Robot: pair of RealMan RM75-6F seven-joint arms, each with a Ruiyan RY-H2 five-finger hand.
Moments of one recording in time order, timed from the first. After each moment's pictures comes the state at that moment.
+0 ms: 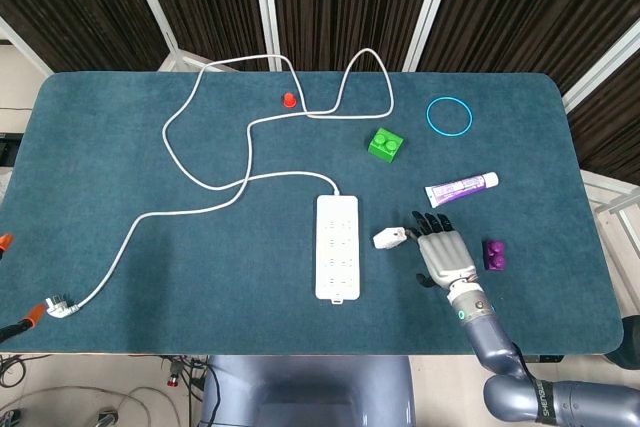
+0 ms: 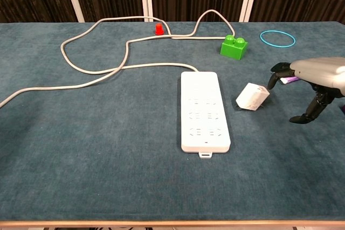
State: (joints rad) left arm 0.04 -1.04 -0.04 -1.82 1.49 1.61 0.14; right arm 0.67 -1.37 0.07 -1.78 -0.82 1.08 -0.62
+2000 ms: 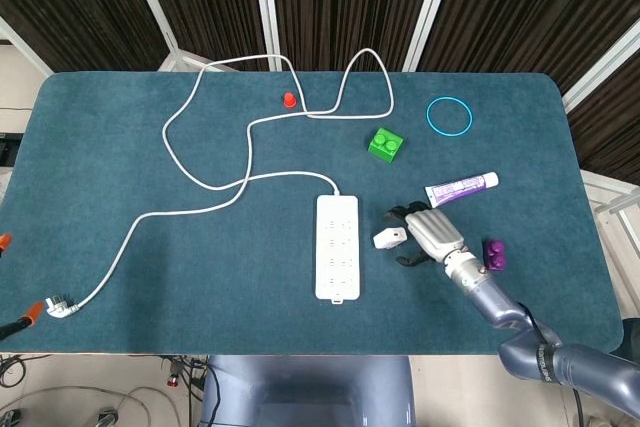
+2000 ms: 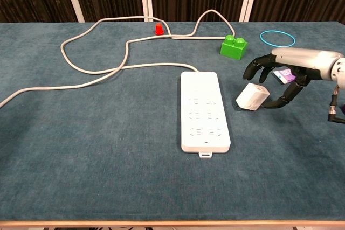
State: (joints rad) left arm 0.04 -1.06 -0.06 -1.82 1.45 1.62 0.21; right arm 0.70 -1.43 0.13 -1.34 -1.36 0.78 0.20
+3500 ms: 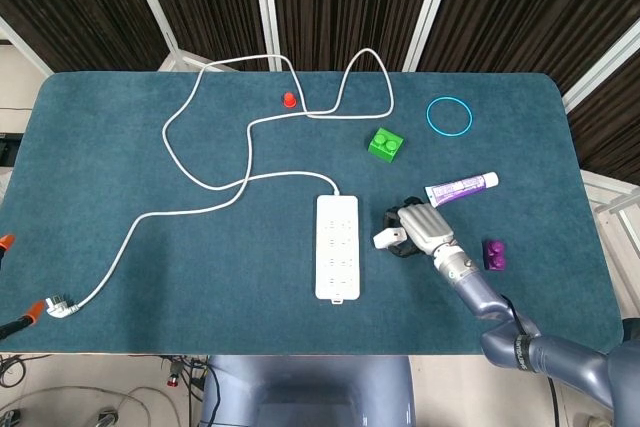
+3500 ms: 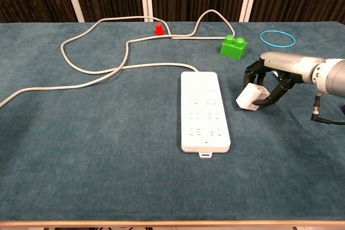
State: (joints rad) left arm 0.03 -1.07 -0.06 -1.82 1.45 1.62 0.22; right arm 0.74 -1.54 0.13 -1.19 -1.32 0.78 0.17
